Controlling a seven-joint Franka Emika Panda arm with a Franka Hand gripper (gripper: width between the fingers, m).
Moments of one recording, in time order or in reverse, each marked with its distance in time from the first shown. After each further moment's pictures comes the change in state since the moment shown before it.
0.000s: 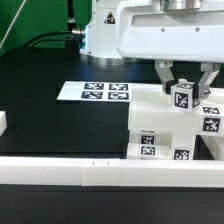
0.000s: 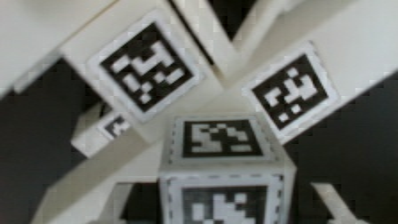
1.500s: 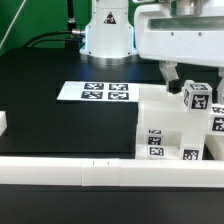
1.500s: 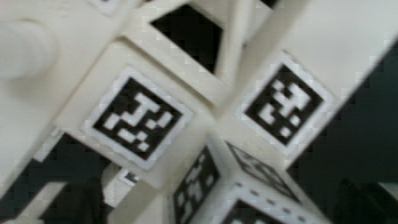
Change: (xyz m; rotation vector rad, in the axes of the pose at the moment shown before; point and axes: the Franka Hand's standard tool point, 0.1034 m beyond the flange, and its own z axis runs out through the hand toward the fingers) arm -0.019 -0.004 0.007 -0.020 -0.059 -0.025
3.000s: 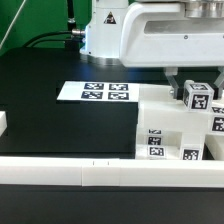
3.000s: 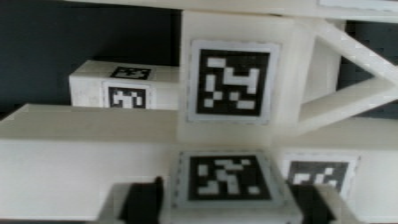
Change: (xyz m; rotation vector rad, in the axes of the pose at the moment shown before) arm 0.003 -0.001 0.000 -0.074 -0.012 -0.765
